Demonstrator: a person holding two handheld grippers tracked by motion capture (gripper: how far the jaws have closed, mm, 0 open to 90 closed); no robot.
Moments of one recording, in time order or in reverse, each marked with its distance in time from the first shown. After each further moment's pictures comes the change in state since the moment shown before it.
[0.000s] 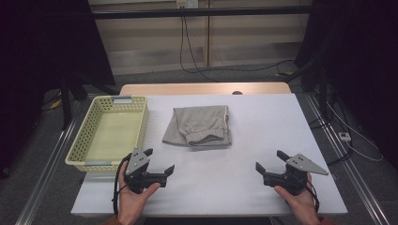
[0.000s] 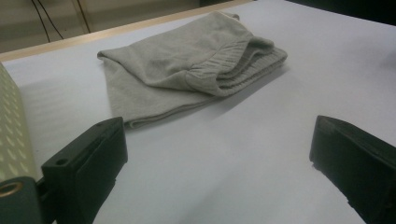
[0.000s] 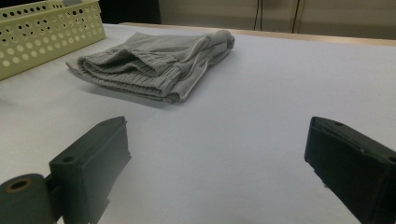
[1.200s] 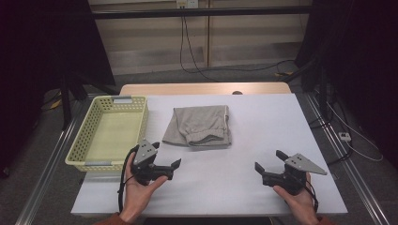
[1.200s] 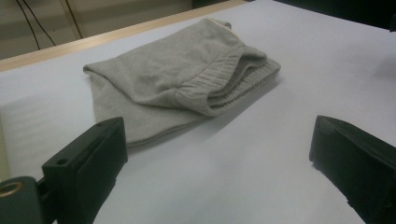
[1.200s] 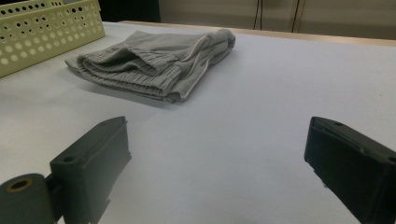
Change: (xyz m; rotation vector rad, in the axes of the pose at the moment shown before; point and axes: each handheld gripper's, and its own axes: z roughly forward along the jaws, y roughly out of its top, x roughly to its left) left arm -0.003 0.024 0.017 0.014 -0.031 0.007; right arm 0.002 0.001 0.002 0.004 -0.004 -0.006
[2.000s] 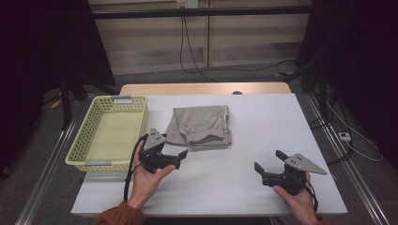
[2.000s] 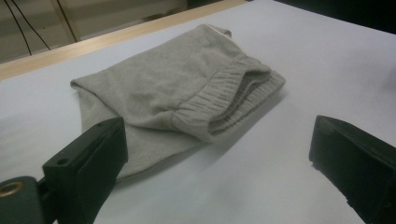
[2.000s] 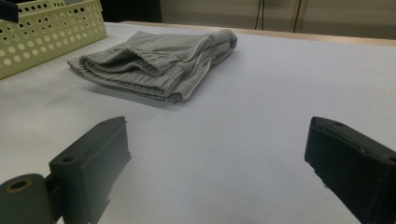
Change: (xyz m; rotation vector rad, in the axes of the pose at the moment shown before) left arm 0.006 0.022 0.027 0.032 -0.013 0.001; right arm 0.001 0.001 0.000 0.000 0.005 -0.001
